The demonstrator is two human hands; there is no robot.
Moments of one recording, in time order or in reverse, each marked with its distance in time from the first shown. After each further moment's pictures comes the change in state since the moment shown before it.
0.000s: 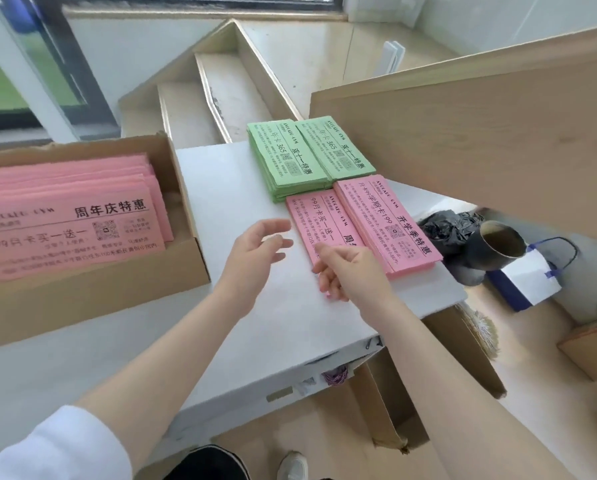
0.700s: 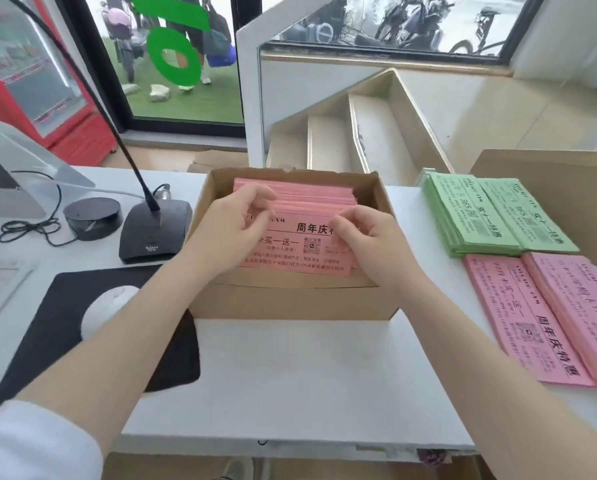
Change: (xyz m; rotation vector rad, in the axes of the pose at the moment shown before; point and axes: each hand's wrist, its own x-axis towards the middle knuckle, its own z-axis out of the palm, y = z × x) left_hand -0.041 0.061 -0.279 0.783 0.315 0.329; right_hand 0.030 -0.098 0.220 -0.288 -0.232 -0.520
